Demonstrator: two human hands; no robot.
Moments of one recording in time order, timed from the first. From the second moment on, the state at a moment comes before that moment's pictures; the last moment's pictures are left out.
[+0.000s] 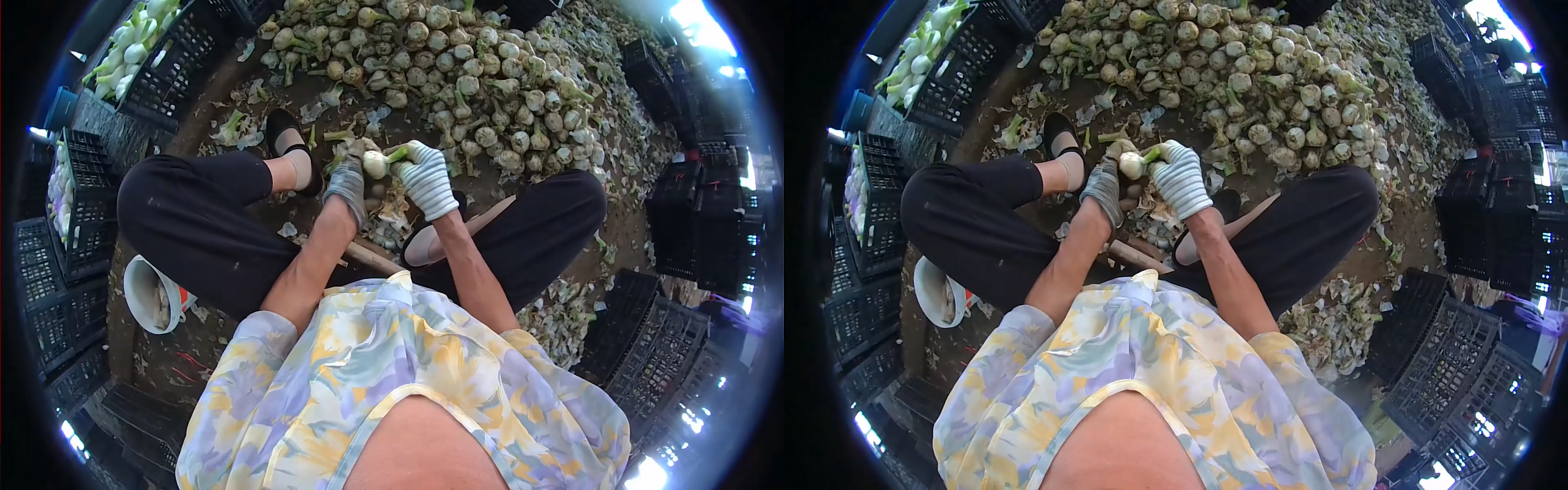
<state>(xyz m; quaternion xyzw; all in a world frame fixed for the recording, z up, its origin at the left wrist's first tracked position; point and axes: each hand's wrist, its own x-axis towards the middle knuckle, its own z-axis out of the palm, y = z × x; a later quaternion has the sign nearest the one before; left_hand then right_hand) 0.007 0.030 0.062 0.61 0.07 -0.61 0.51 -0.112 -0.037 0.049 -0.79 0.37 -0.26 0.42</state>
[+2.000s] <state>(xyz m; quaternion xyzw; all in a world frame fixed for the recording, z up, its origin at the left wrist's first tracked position) 0.017 0.035 0.077 0.56 -0.36 -0.41 0.62 -0.104 -0.037 0.055 -0.72 0.41 -0.34 0.44</state>
